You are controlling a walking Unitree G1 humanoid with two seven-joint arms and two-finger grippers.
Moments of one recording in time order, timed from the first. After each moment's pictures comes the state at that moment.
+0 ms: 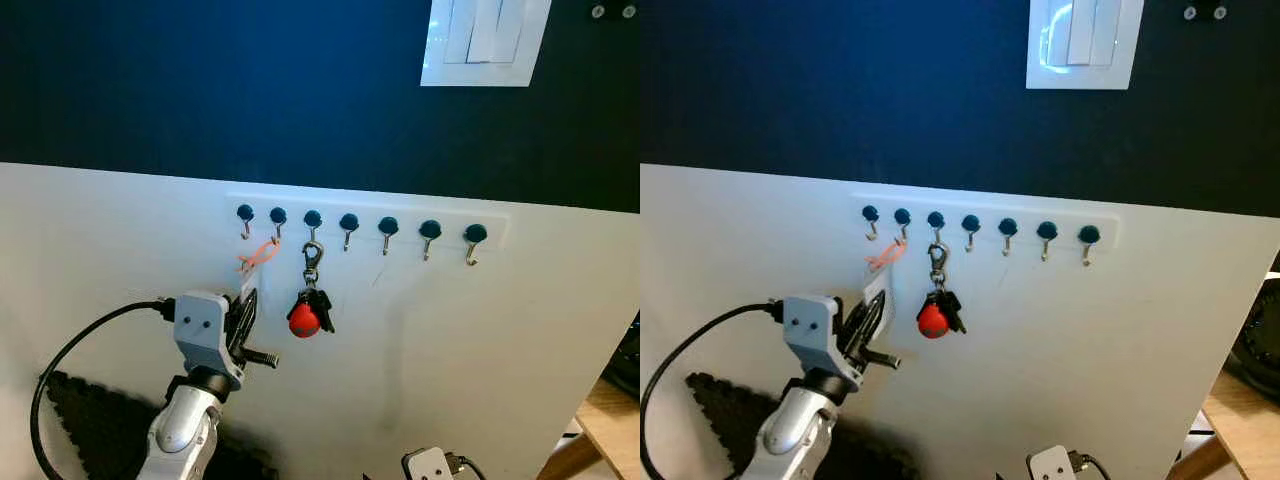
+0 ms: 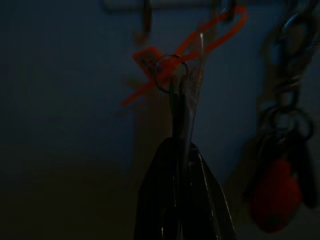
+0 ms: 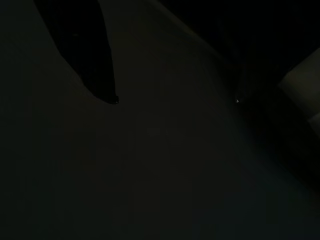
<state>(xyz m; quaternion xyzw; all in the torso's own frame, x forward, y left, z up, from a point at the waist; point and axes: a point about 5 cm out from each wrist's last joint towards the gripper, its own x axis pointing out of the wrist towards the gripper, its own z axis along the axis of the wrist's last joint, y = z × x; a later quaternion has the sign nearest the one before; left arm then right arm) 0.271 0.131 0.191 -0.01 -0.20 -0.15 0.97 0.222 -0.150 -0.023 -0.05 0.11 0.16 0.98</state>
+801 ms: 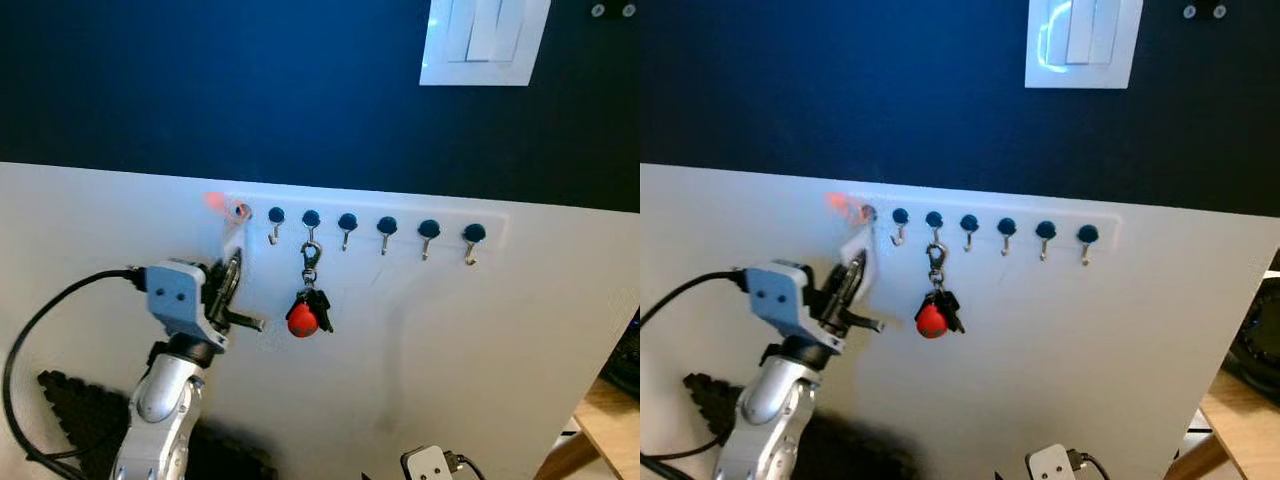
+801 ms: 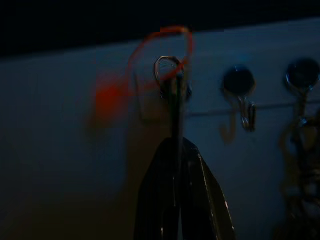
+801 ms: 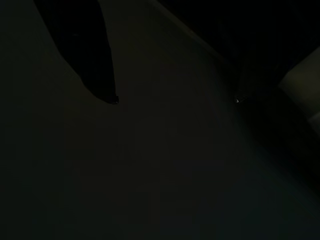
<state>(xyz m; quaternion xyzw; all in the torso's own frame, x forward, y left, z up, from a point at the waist) 0.277 0.152 0.228 0.01 -0.30 -0.08 0.95 0.223 -0.150 -0.022 -0.05 0.11 0.16 0.98</state>
